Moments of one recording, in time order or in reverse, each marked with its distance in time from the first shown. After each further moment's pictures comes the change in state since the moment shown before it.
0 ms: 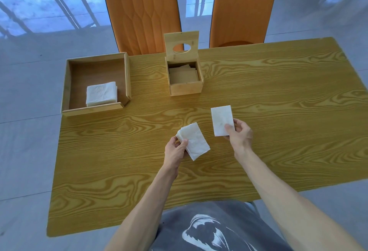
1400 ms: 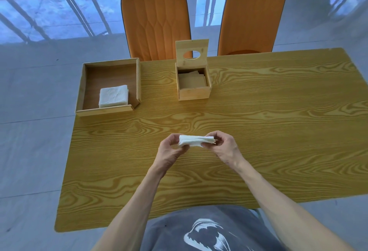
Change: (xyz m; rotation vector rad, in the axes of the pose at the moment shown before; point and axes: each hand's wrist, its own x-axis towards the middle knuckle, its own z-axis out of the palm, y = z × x) left_hand -0.001 0.021 -0.046 0.306 -0.104 0.254; right_hand -0.028 0.010 0.021 -0.251 -0.583 -0.280
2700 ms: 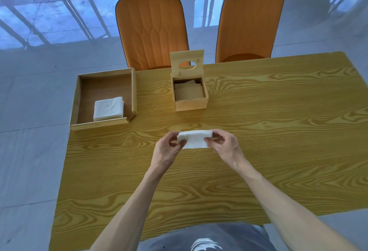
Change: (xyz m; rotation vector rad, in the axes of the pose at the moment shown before) left_hand 0.037 0.035 0.002 0.283 0.101 0.193; right_hand 0.039 -0.016 -0.020 -0.134 0.084 -0.070
